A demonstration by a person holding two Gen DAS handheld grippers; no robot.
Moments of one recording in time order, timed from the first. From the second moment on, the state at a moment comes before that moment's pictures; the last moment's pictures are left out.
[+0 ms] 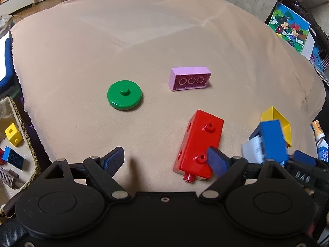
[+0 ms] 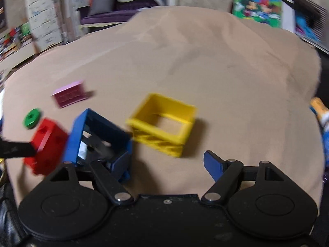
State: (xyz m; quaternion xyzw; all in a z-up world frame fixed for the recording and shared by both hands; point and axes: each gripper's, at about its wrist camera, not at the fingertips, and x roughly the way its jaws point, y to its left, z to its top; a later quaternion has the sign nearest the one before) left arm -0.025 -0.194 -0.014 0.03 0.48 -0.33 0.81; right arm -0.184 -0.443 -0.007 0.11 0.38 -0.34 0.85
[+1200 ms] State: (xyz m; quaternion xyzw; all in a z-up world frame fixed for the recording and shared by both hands) left arm -0.021 -0.187 -0.016 0.00 0.48 -0.33 0.81; right arm -0.136 -0.344 -0.036 -0.01 0.40 -0.22 0.89
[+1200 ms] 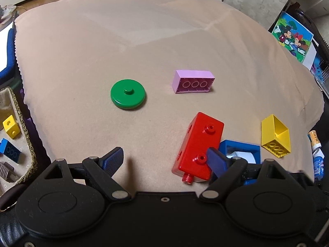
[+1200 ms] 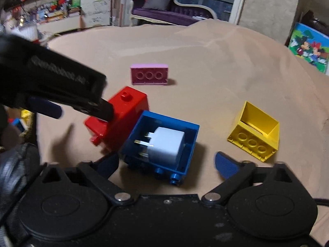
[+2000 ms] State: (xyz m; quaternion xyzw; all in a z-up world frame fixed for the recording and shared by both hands) left arm -0.025 -0.191 -0.017 0.00 0.49 -0.34 0.81; right arm -0.261 -0.532 -0.096 0.76 0.08 -0.10 0.64
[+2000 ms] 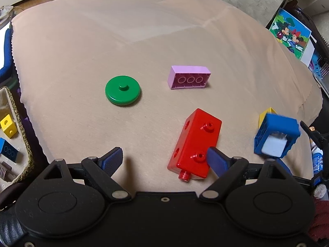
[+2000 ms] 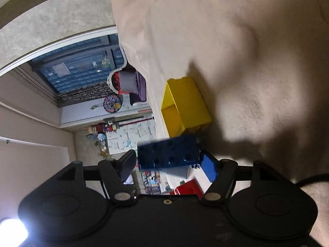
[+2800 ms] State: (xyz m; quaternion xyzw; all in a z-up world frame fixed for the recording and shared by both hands) left arm -0.034 -0.214 -0.016 0.06 0.47 -0.34 0.81; right arm -0.164 -0.497 -0.014 0.31 0.30 -0.32 0.84
